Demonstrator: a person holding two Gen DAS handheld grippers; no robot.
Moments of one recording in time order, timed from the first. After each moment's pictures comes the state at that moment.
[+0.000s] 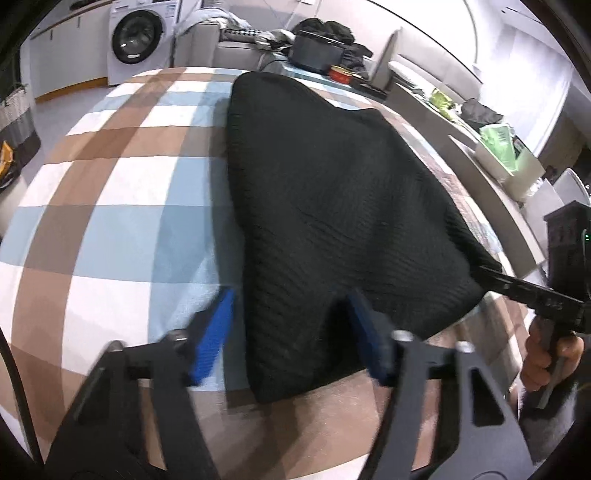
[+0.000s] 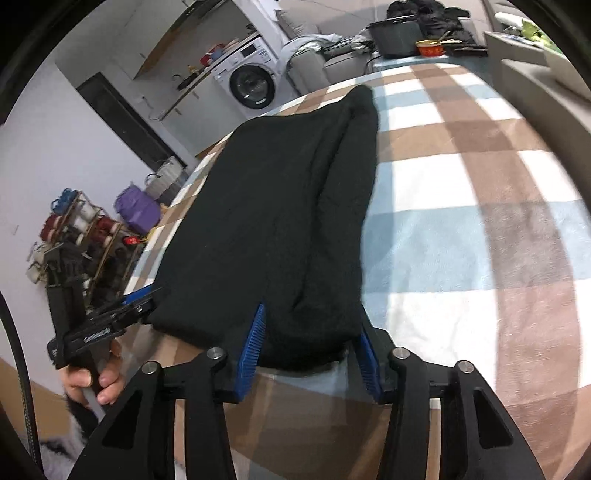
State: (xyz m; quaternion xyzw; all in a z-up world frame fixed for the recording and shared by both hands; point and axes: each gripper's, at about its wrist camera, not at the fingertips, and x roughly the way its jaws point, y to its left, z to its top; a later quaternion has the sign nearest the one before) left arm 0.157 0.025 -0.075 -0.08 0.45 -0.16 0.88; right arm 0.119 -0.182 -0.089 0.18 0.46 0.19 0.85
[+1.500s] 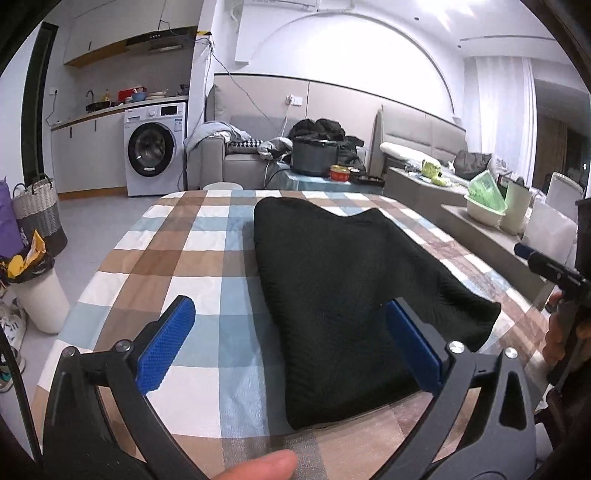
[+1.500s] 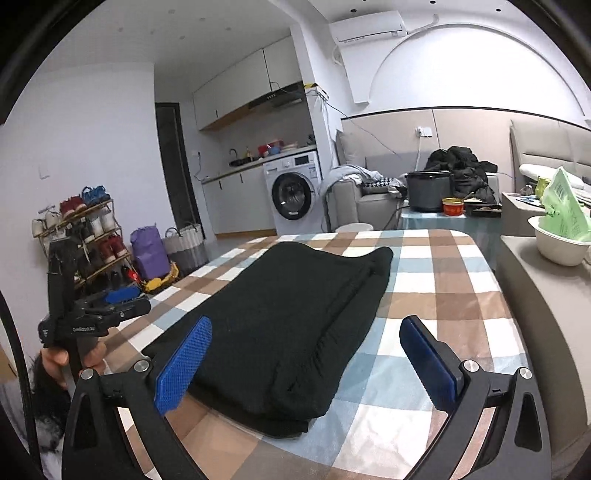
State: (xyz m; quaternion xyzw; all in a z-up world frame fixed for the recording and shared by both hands) left arm 0.108 0.048 -0.027 -0.03 0.23 -0.12 0.97; right arm 0.078 -0.188 -0.027 0.06 0.19 0.20 0.96
